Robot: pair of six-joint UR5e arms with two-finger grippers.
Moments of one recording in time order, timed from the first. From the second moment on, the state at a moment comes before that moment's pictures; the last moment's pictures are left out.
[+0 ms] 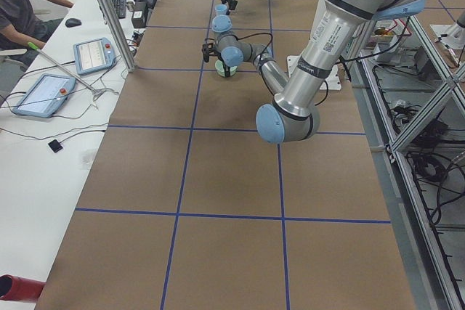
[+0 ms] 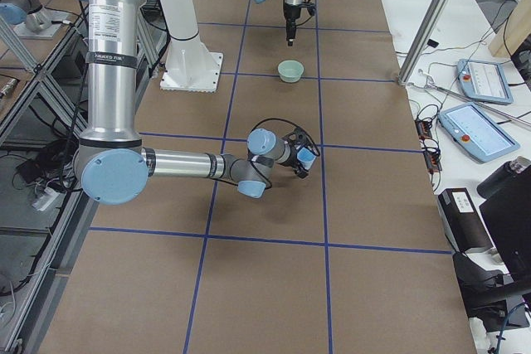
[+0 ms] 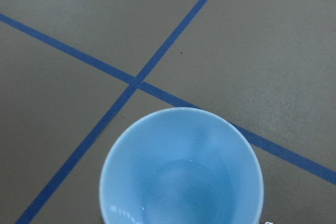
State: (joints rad) left arm -0.65 -2.17 -1.67 -1.81 -2.13 -1.34; right arm 0.85 -1.63 1.46 -0.22 1.87 0.63
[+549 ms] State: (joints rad) left arm -0.65 -2.17 -1.67 -1.81 -2.13 -1.33; right arm 0.85 -1.62 1.45 -0.22 1.86 0.63
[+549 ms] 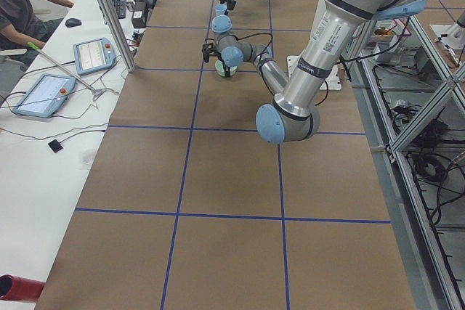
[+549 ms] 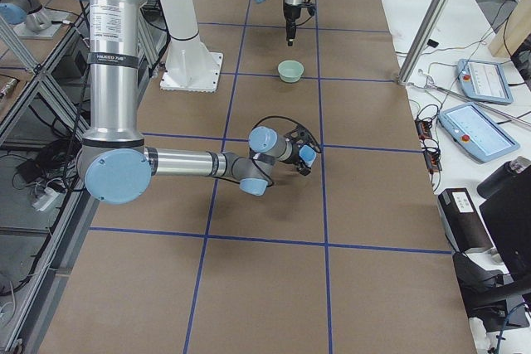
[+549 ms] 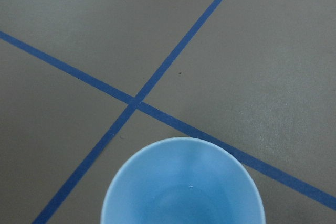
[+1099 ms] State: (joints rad) left arm -0.65 -2.16 -1.67 -1.81 -2.13 -1.33; right arm 0.85 -1.60 1.45 -0.22 1.86 0.63
